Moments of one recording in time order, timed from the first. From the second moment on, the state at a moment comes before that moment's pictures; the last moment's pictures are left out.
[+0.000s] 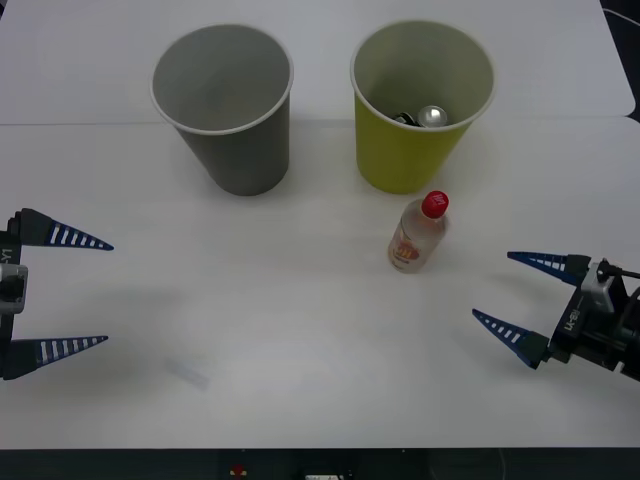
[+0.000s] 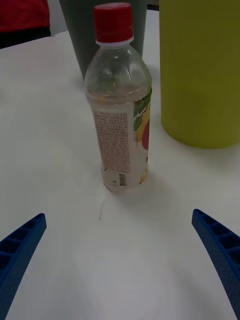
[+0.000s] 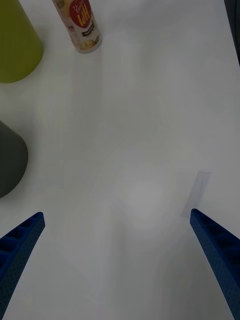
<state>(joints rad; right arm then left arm) 0.14 -0.53 -0.21 -1.54 1.23 -1.09 0.18 0.26 1.13 0.26 -2.01 -1.31 -1.13 -0.09</state>
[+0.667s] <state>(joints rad) -0.09 -0.41 -0.15 -1.11 1.09 -1.14 0.52 0.26 1.13 0.26 -2.01 -1.31 -1.13 -0.09</state>
